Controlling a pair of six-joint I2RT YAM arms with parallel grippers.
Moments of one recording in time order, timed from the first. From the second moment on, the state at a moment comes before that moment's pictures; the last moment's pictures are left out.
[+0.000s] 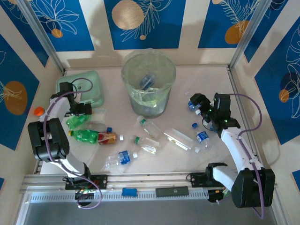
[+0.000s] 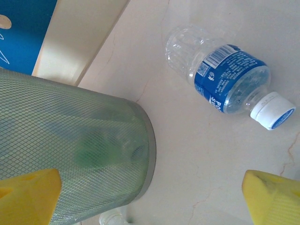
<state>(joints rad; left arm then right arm) 0.21 1.64 1.16 -0.75 0.02 0.10 0.02 1.03 0.69 -0.27 -0.26 0.89</state>
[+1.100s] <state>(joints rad) 0.16 1.79 1.20 -0.77 -0.07 0.19 -0.04 0.97 0.67 -0.31 -0.26 0.88</state>
